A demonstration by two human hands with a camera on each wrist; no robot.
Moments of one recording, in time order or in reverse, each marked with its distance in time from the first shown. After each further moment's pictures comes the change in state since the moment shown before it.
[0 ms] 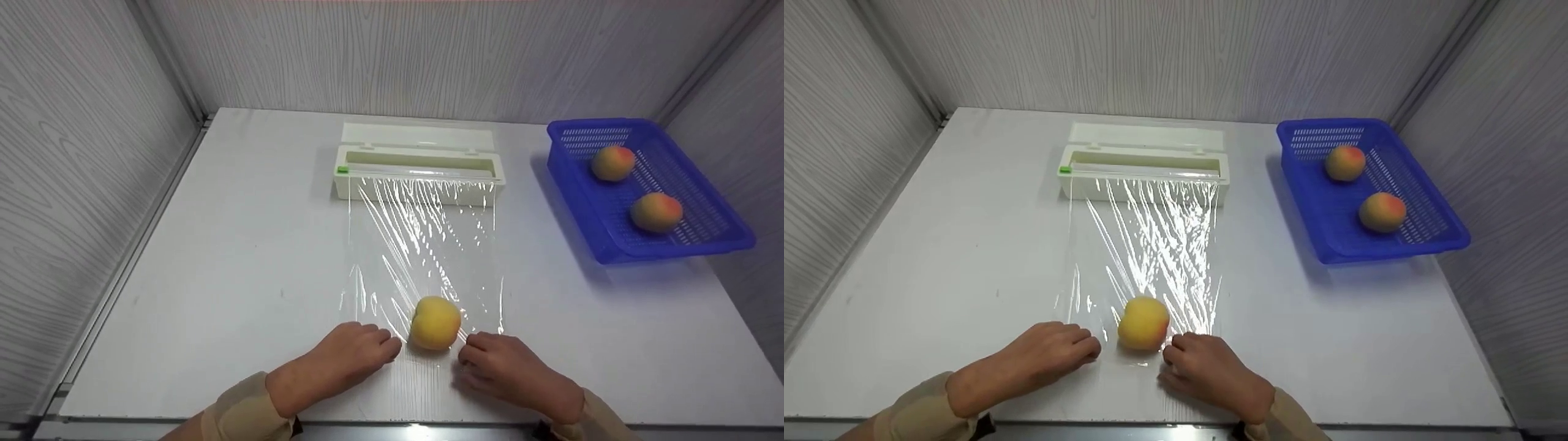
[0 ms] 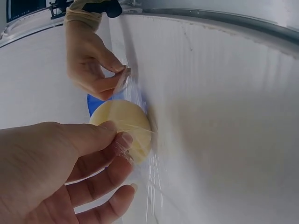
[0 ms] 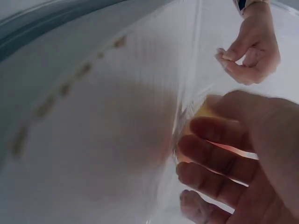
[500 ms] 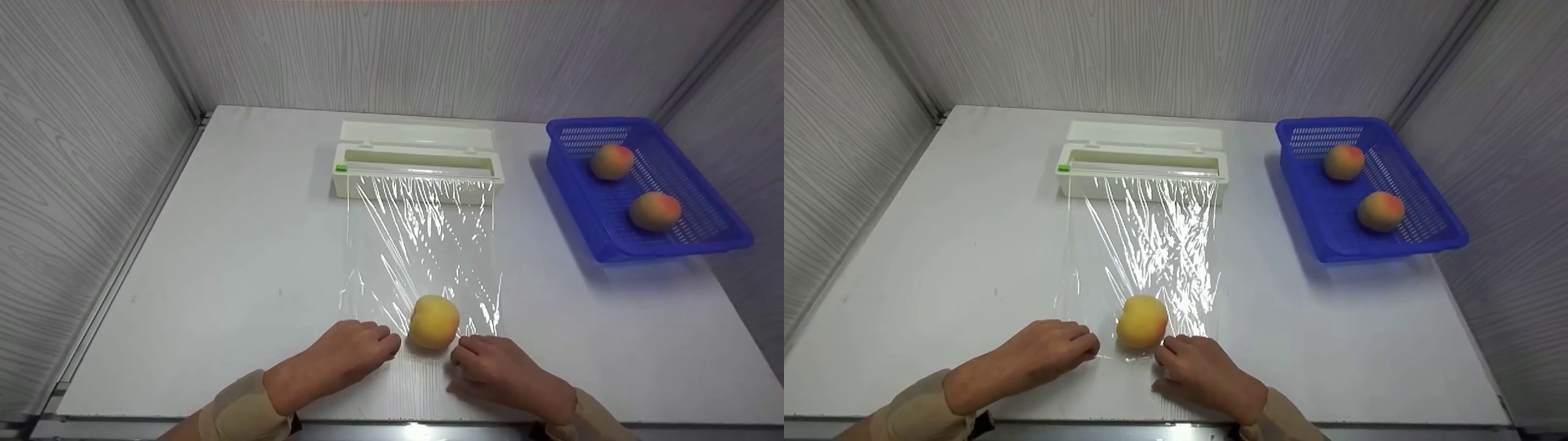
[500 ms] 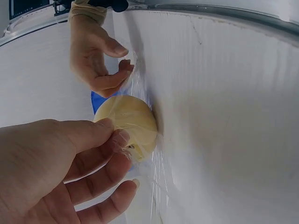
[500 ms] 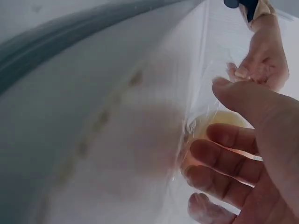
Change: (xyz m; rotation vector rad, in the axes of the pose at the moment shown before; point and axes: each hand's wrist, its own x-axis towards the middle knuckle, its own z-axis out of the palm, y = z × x) left_hand 0.002 0.000 0.001 -0.044 -0.011 -0.024; right_hand 0.001 -0.003 0.003 -0.045 0.021 -0.049
